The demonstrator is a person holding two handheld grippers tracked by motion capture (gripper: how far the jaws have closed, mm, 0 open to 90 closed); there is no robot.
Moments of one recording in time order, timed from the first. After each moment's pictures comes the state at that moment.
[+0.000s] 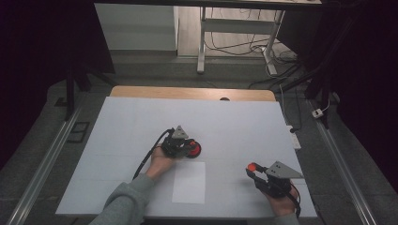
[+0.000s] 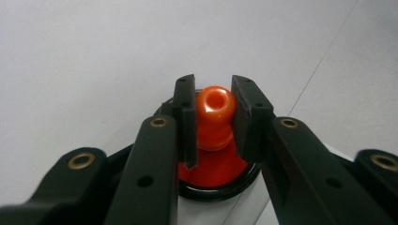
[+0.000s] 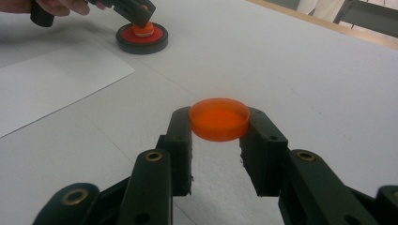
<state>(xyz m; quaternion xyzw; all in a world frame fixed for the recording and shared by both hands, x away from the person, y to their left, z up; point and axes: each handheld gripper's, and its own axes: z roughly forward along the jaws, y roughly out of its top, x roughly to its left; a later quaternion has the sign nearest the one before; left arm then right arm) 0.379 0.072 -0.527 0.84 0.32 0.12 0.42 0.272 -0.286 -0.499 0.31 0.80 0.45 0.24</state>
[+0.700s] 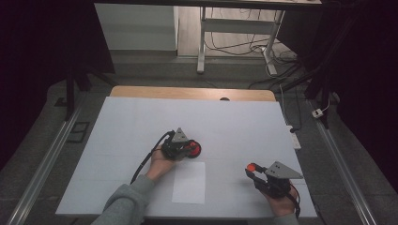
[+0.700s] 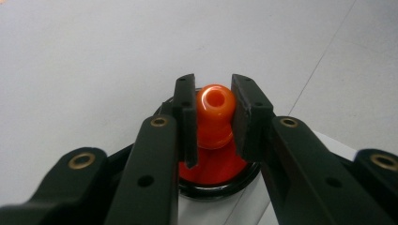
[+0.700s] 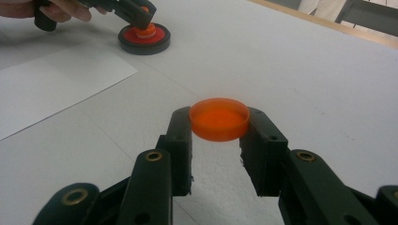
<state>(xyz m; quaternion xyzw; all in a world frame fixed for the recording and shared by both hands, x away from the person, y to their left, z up) 0.373 0.071 -0.531 0.84 0.30 0.15 0.42 0.271 -0.284 -0.499 0.31 0.80 0.45 0.24</state>
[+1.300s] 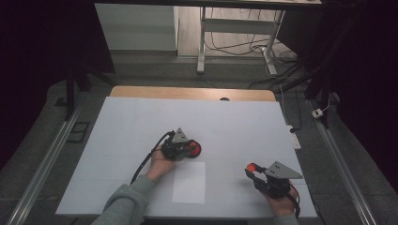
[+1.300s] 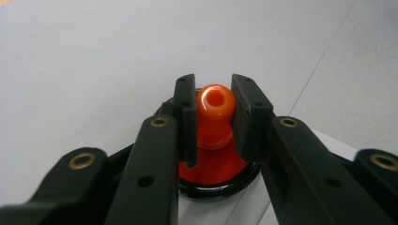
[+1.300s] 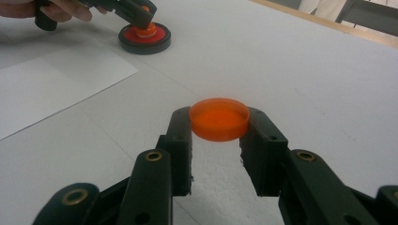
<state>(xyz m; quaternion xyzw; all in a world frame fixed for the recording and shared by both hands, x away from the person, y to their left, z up) 0.372 0.071 -0.531 0.84 0.30 0.15 0.42 0.272 -0.283 -0.499 0.31 0.80 0.45 0.24</state>
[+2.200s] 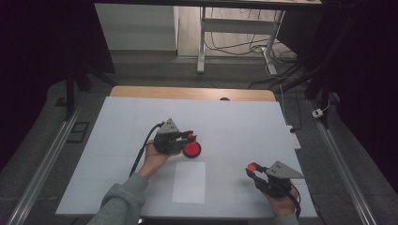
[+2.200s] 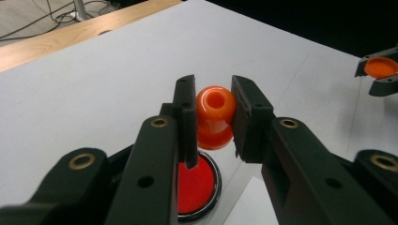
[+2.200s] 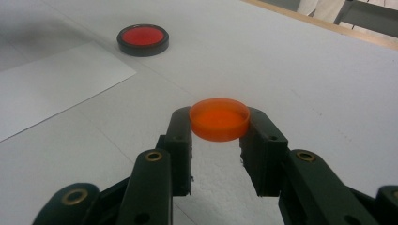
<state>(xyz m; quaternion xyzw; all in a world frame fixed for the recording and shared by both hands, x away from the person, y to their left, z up) 0.358 0.092 -0.479 0.79 0.30 0.12 0.52 0.272 -0.286 -0.498 0.31 0.80 0.45 0.24</state>
